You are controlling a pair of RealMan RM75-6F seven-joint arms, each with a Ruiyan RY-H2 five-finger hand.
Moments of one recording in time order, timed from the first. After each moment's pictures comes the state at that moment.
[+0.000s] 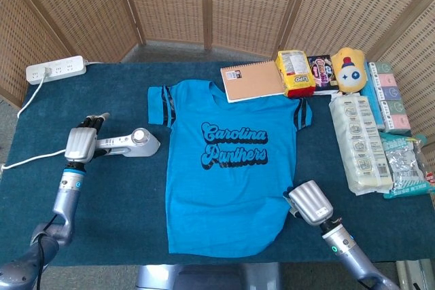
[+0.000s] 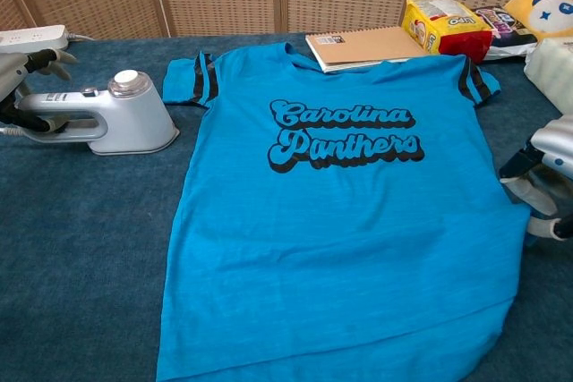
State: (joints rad) left arm -0.58 -1.94 -0.14 -0.34 1.39 1.13 -0.37; right arm 0.37 -1.50 -0.06 -1.31 -1.72 1.31 -0.16
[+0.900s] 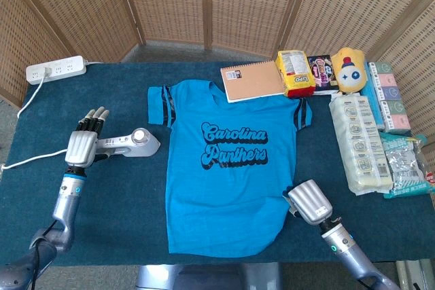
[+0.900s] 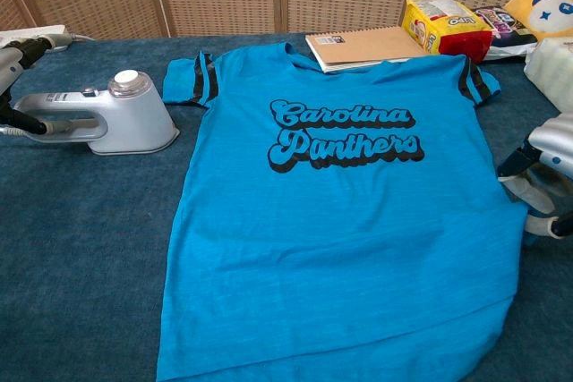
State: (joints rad) left arm -0.55 -1.91 -0.13 -0.44 1.42 1.24 -0.36; right arm 0.38 -1.50 -0.05 -1.31 -1.72 1.31 -0.16
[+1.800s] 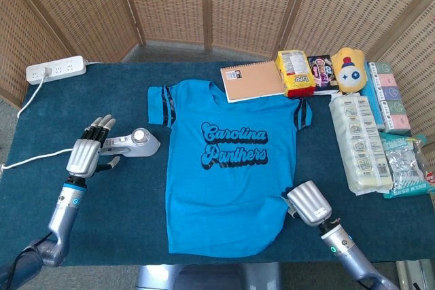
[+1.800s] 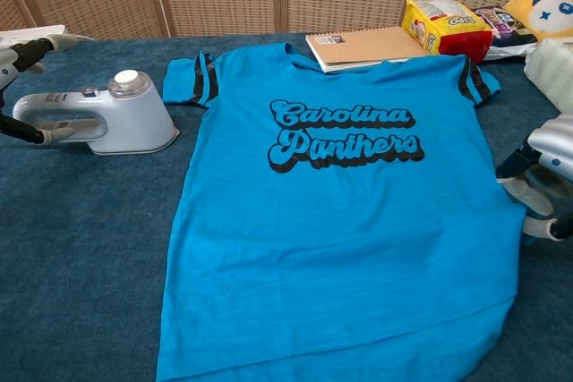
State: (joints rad) left arm -0.48 -1.74 -0.10 -0.82 1.46 1.30 -0.28; right arm 0.37 -1.50 -0.06 -1.32 -1.73 1.32 -0.16
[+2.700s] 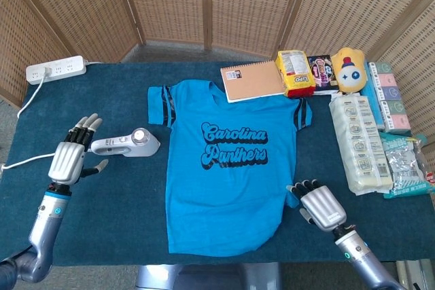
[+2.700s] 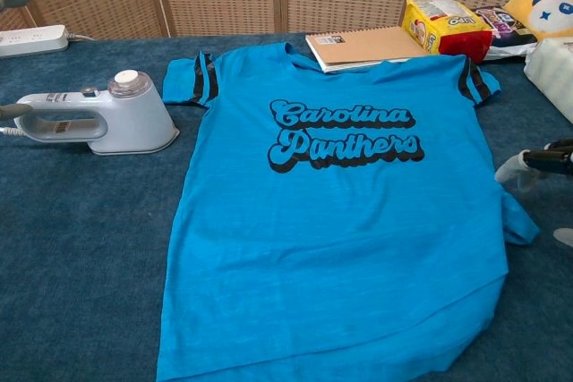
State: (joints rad) left arm -0.40 -1.52 -0.10 -1.17 1.48 1.40 -0.18; right arm 0.34 -1.38 -0.09 -1.42 -1.68 1.26 -0.25
